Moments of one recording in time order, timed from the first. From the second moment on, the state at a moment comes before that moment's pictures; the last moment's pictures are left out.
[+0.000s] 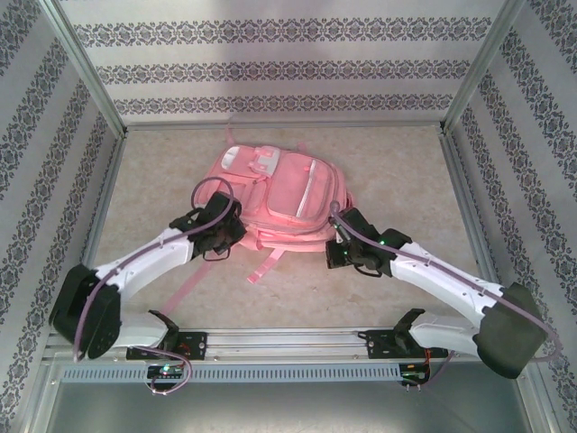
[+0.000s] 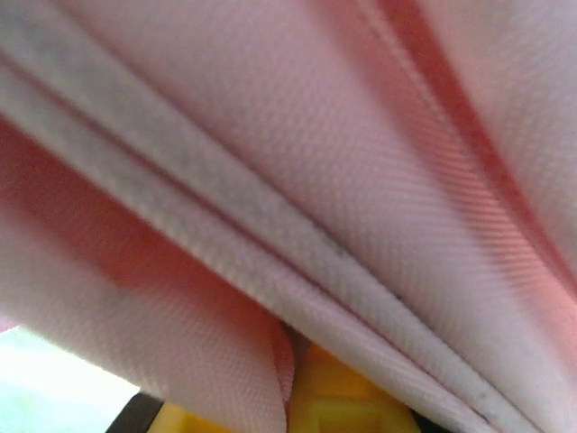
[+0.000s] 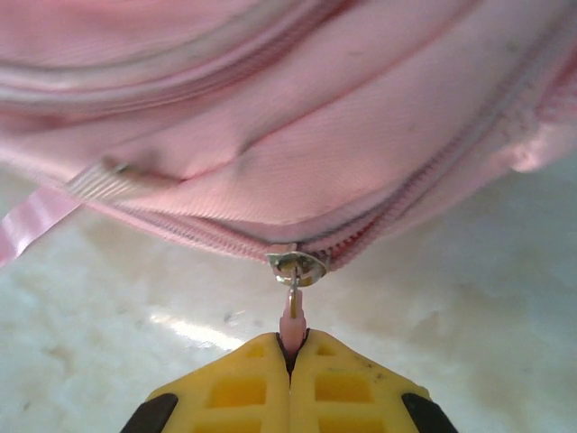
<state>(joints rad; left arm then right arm) -0.50 1.36 0.86 -0.50 -0.05 -1.08 0.72 1.15 0.74 -0.62 -0.02 0.50</state>
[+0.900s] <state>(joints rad) -0.44 1.13 0.65 -0.34 0.22 -1.15 0.94 1.51 0.85 -0.20 -0.19 0.73</state>
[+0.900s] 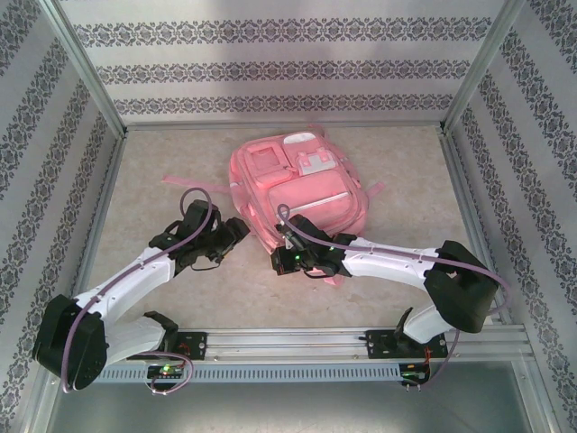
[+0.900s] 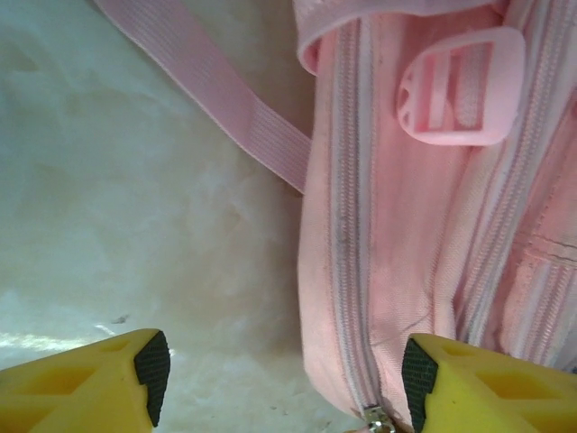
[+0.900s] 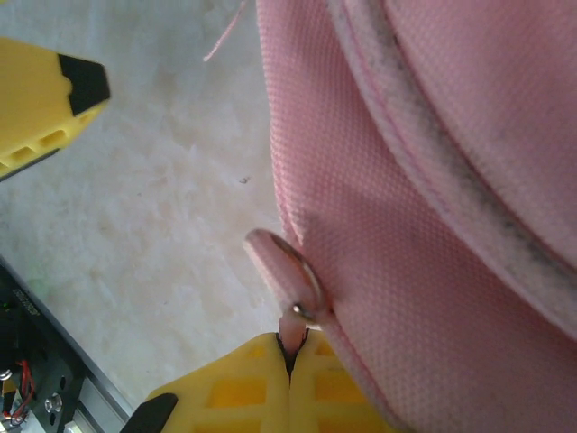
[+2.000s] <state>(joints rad) -0.58 1.40 0.68 -0.03 0.24 -1.23 0.91 1.37 0.73 -0.17 -0.20 0.76</state>
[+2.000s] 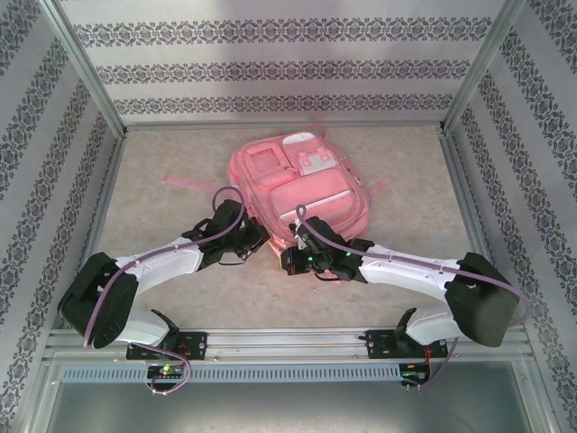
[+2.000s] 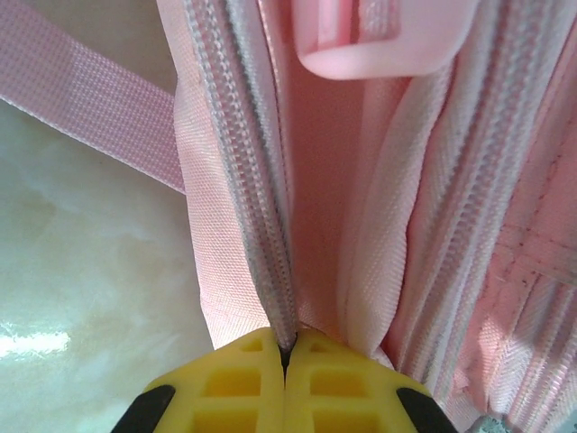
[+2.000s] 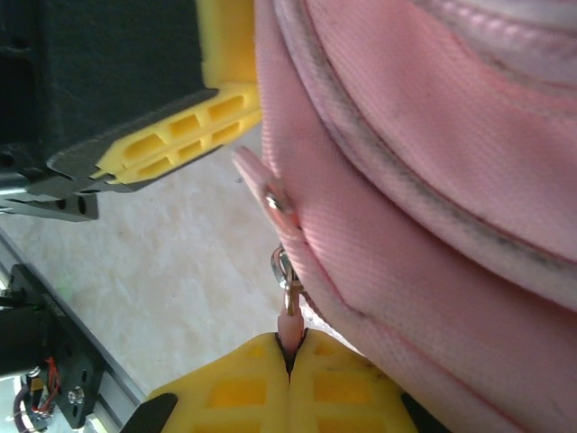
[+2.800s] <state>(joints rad) -0.48 1.33 0.68 -0.16 0.22 -1.10 0.79 1.24 0.78 -0.65 -0.13 0.62</state>
